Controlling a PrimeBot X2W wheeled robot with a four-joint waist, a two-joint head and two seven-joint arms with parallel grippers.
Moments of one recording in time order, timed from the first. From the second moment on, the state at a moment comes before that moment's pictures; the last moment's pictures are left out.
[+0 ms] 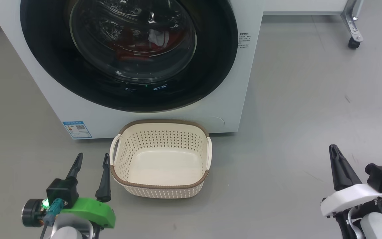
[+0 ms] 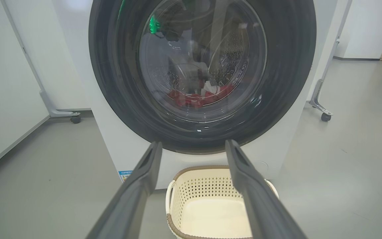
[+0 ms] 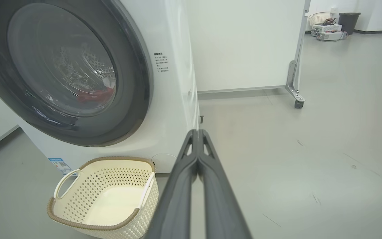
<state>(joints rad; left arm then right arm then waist) -0.13 0.08 -0.21 0.35 -0.33 0.02 -0.25 -0.04 -0.22 0.17 0.30 0.47 0.01 -0.25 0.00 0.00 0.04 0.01</state>
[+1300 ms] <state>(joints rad) -0.33 0.05 -0.23 0.26 -0.27 0.01 -0.25 -0.66 -0.10 -0.10 0.33 1.50 0.10 0.34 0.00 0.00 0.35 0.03</state>
